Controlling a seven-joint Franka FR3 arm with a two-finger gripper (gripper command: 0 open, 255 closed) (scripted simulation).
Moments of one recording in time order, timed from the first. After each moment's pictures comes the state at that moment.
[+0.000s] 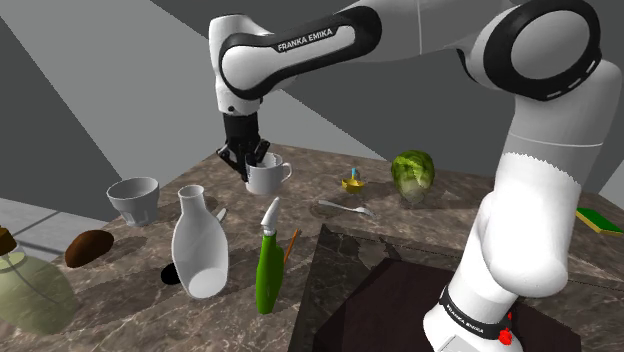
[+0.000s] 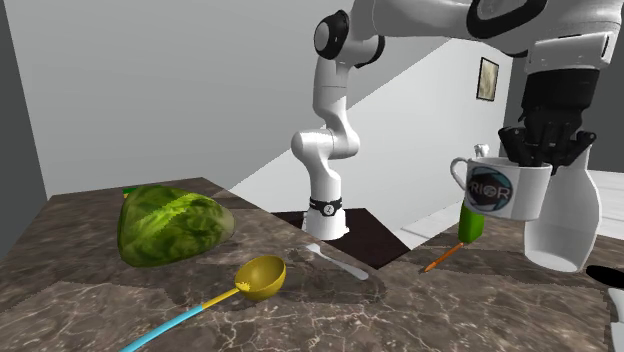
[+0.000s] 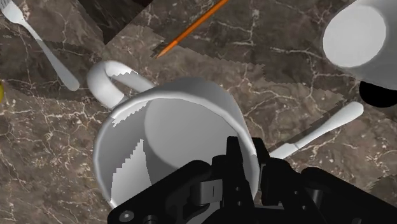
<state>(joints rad) 0.25 0.13 0.17 -1.79 -0.06 1.87 0.57</state>
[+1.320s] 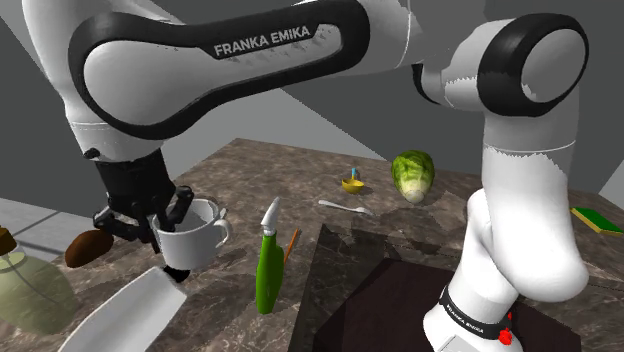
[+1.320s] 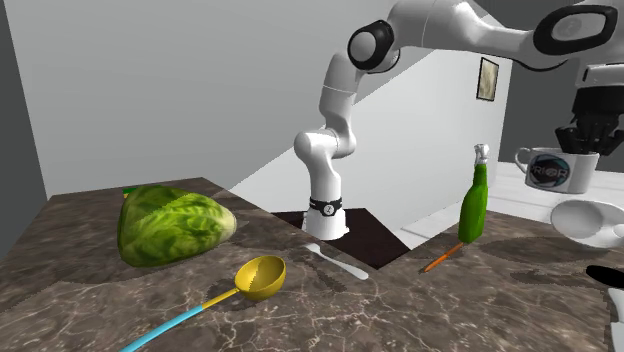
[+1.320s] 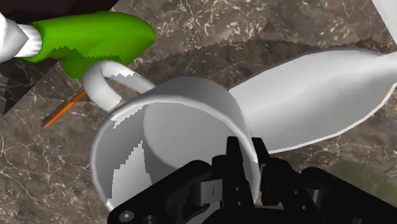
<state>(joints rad) 0.54 0.33 0.34 -1.54 -0.12 1.79 1.03</state>
